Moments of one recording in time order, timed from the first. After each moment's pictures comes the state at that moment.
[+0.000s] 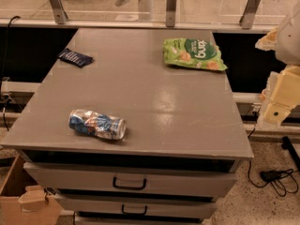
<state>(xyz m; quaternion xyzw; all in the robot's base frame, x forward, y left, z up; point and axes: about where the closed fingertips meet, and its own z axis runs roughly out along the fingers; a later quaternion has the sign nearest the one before) 0.438 -0.217 0.976 -0.60 0.78 -0.03 0.16</state>
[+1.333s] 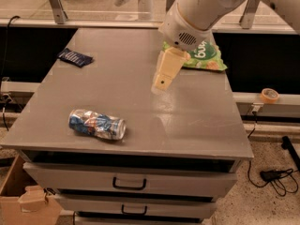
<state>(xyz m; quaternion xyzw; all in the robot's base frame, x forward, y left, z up) 0.562 -0.030 0.952 -0.66 0.70 0.04 0.27</state>
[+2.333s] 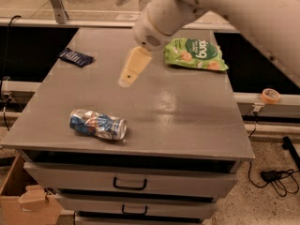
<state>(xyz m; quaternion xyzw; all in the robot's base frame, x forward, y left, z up) 0.610 0.044 0.935 -0.64 0.68 0.09 0.33</state>
